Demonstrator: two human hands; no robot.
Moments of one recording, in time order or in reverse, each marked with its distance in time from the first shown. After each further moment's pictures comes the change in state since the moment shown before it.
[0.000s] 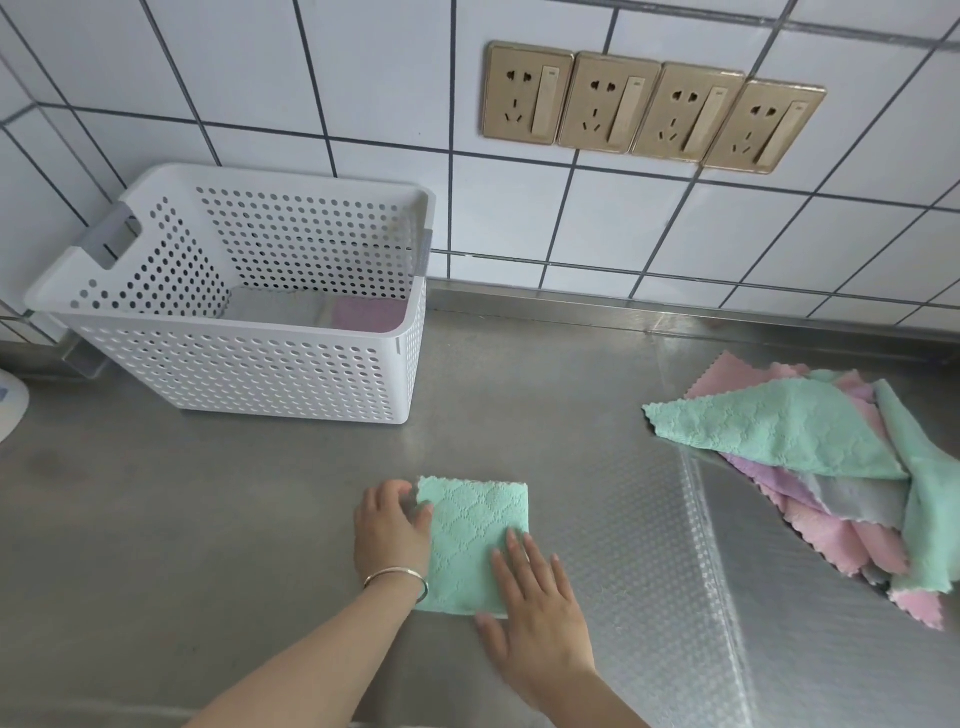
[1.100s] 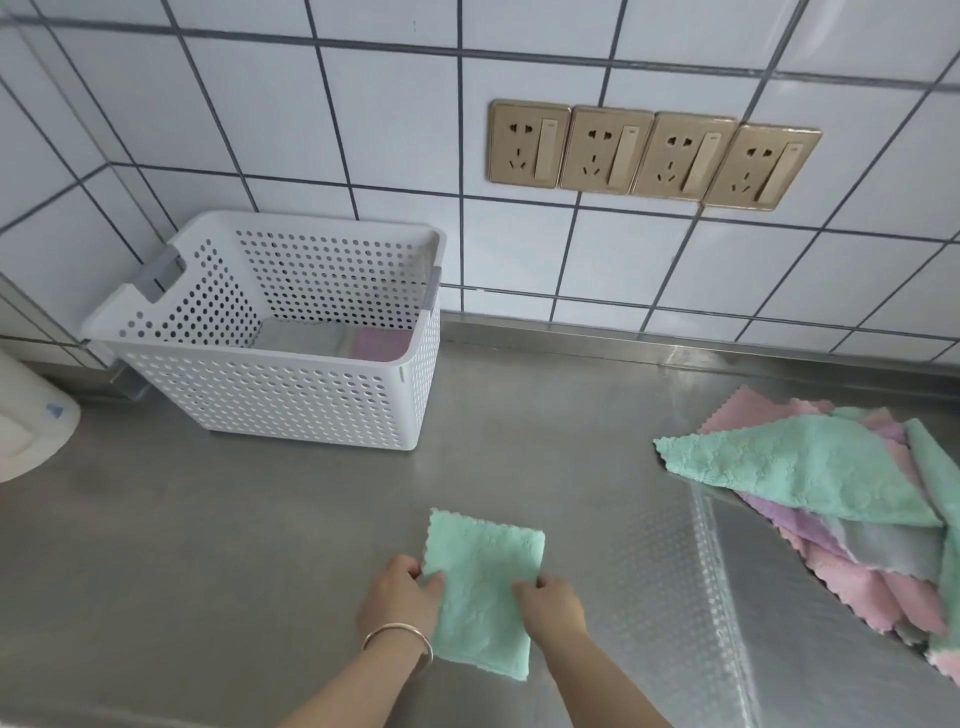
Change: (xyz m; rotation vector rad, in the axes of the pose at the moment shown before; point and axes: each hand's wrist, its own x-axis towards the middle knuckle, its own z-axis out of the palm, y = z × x) left_hand -0.032 0.006 -0.005 0.102 -0.270 -0.334; right_hand 0.053 0.005 -0.039 0.909 -0.303 0.841
